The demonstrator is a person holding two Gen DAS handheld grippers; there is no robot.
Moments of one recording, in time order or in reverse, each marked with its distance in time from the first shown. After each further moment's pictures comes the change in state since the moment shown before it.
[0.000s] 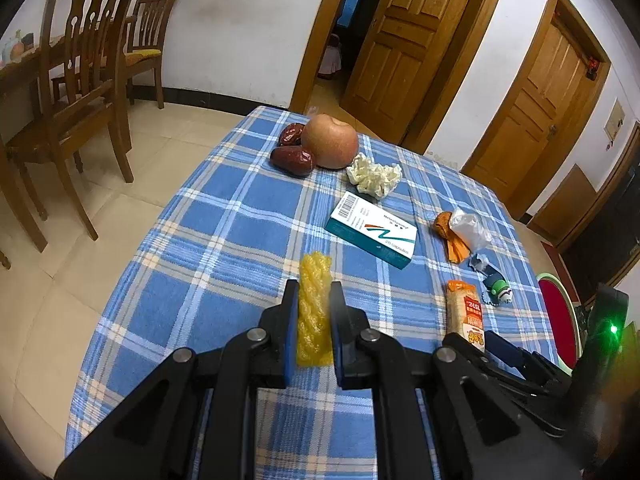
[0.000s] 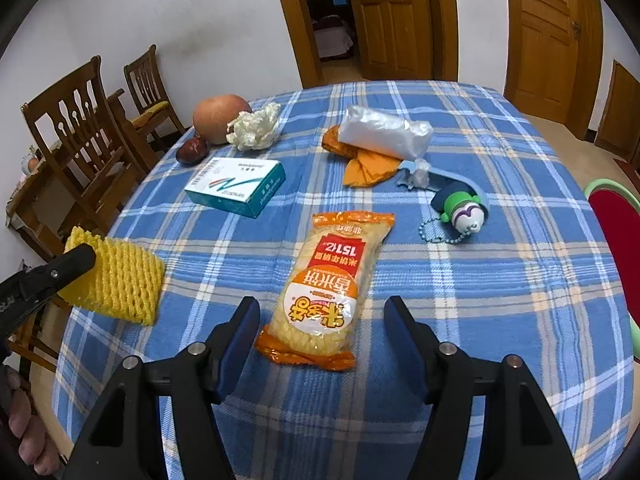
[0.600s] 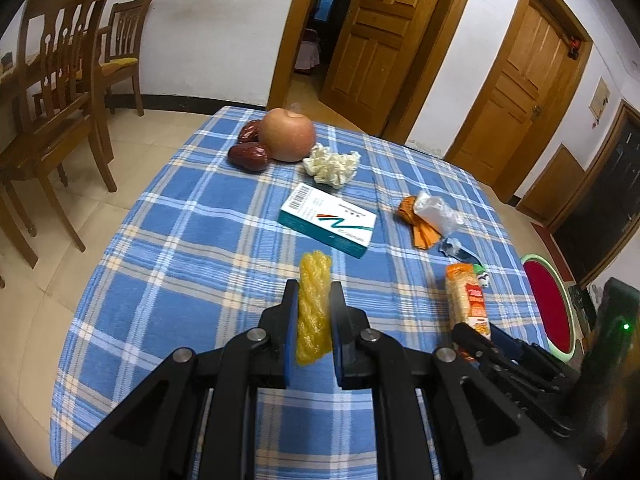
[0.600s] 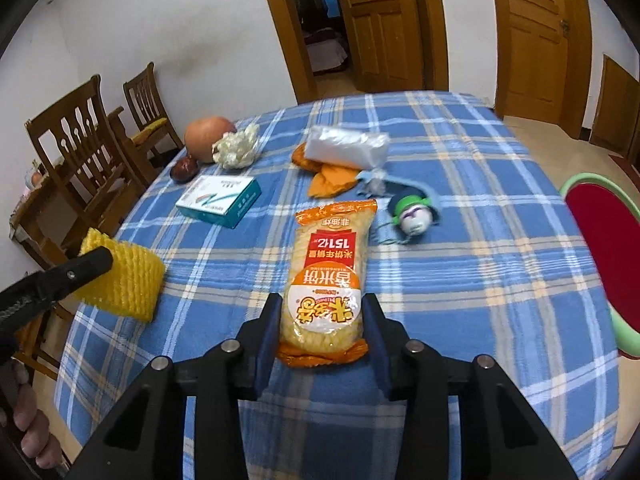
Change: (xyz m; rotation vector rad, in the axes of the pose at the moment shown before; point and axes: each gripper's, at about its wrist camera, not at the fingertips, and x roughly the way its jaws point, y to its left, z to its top) left arm 0.001 -0.039 -0.005 0.071 0.016 -0.038; right arm -0.028 -0.032 -0.005 0.035 -0.058 0.017
